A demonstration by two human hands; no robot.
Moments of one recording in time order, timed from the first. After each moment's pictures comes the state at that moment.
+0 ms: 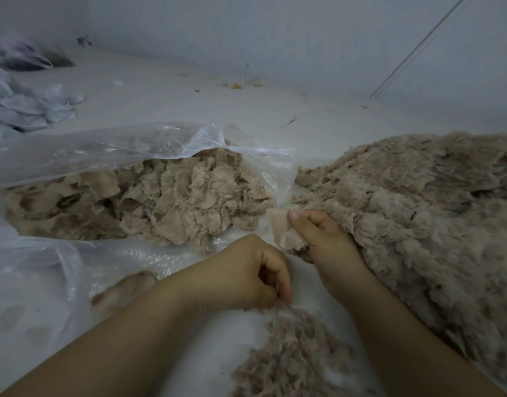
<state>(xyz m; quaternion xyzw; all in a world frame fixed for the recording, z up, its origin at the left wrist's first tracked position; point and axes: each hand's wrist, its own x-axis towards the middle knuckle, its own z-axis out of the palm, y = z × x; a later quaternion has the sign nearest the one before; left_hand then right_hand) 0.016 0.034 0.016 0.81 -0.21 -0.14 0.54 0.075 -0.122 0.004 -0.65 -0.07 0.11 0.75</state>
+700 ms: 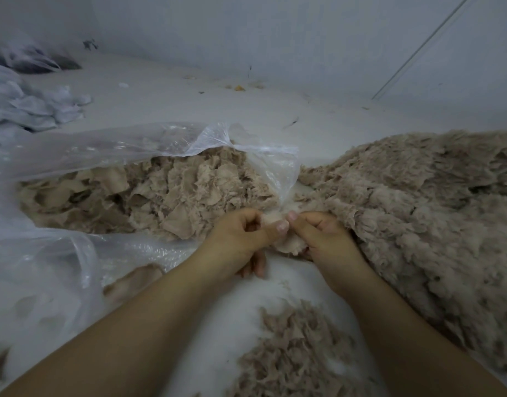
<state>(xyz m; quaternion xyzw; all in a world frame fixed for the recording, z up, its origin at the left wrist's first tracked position) 0.026 0.031 0.013 0.70 0.02 0.00 0.71 0.067 -0.125 0.006 -0.67 -0.16 0.10 0.72</state>
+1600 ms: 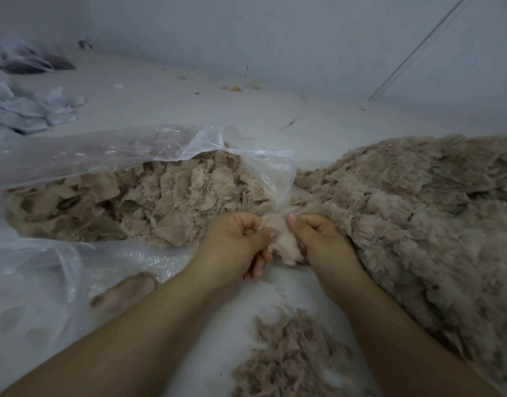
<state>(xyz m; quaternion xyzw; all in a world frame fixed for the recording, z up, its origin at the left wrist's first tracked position) 0.026 0.024 0.018 0.69 0.04 0.02 0.73 0.073 -0.123 0.004 -0.67 -0.08 0.09 0.73</state>
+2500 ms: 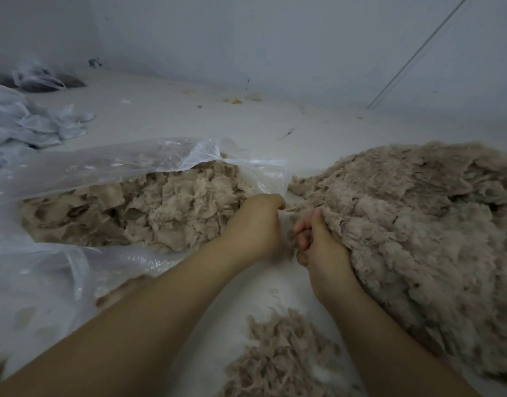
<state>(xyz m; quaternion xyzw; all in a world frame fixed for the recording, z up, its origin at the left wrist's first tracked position) 0.075 0.005 0.035 0.96 -0.08 0.12 0.25 0.072 -0.119 0.008 -0.61 0.03 0.05 0.79</state>
